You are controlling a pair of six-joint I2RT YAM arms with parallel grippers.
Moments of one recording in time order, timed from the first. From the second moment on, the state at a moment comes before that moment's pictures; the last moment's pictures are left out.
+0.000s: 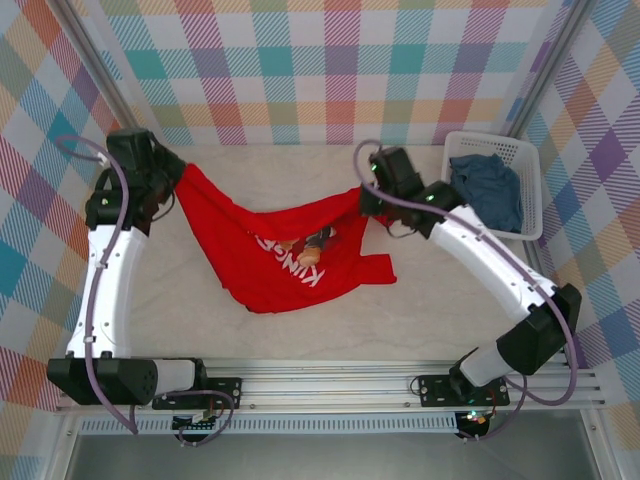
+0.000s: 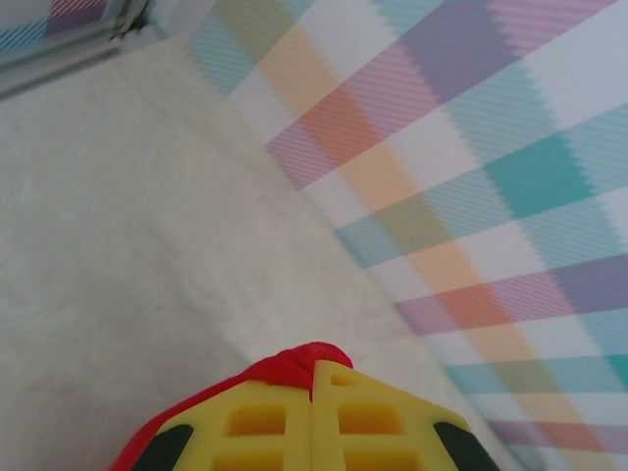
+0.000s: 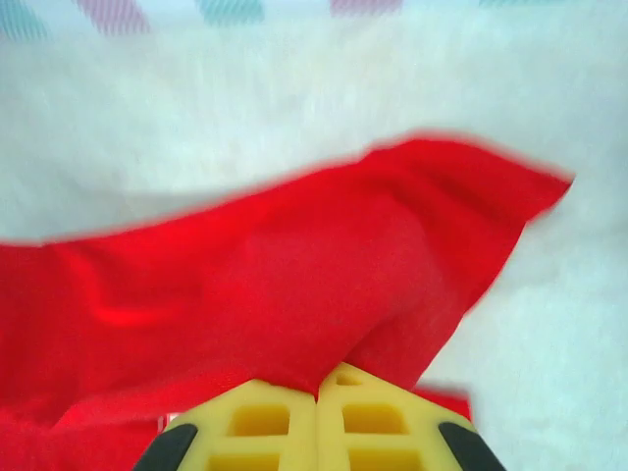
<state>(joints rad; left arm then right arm) 0.01 1.31 1.61 -0.79 -0.09 -0.89 0.60 1.49 1.58 -0.80 0.20 0.45</state>
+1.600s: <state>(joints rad) 0.12 1.69 2.58 -0.67 0.23 -0.92 0.16 1.77 2.36 -0.61 -0.31 0.64</state>
